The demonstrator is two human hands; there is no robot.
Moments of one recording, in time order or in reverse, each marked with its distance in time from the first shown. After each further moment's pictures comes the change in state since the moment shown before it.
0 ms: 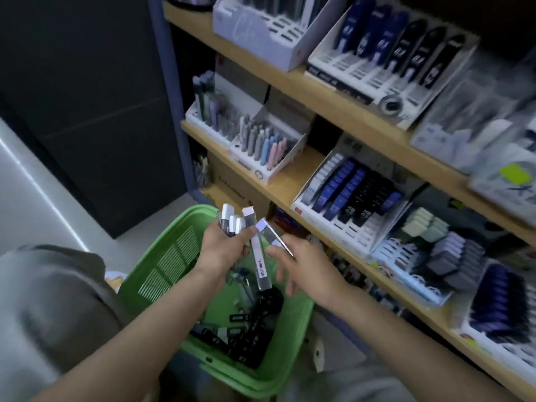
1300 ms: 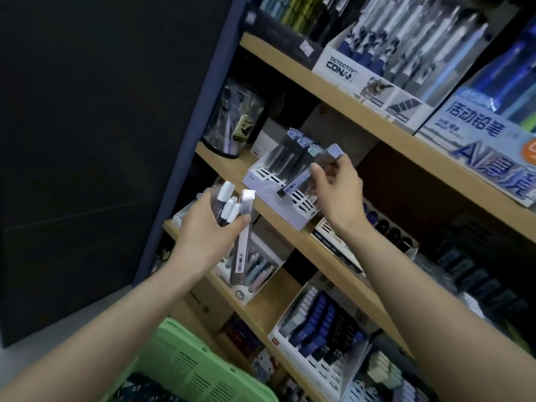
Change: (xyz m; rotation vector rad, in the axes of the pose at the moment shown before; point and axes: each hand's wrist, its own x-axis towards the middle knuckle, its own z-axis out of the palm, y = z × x) left_hand 0.053 0.192 -0.076 -0.082 -0.064 0.605; right_hand 0.125 -0.239 -0.140 -0.289 0.841 -0.362
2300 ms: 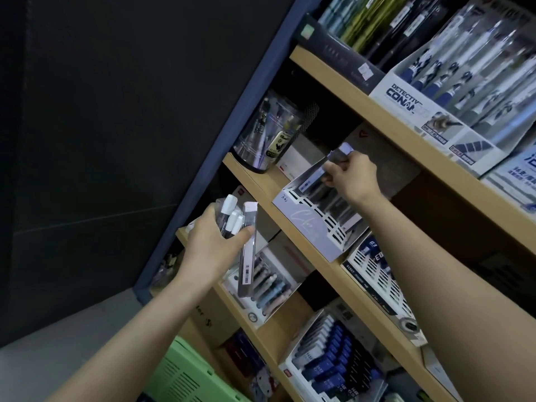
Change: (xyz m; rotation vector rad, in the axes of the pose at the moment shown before) left_hand 0.041 -0.034 -0.028 -0.097 0.069 -0.102; right_hand 0.091 -0.009 0.051 -0.213 -0.144 0.126
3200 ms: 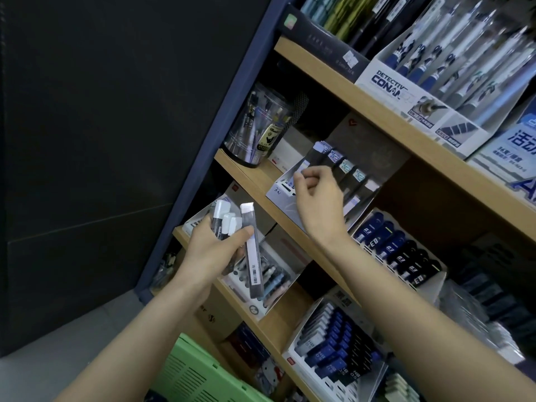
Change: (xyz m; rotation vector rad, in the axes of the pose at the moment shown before) left_hand -0.008 -0.005 0.004 -0.245 -0.111 -0.155; right_hand -0.074 -0.003 0.036 0.115 0.115 -0.118
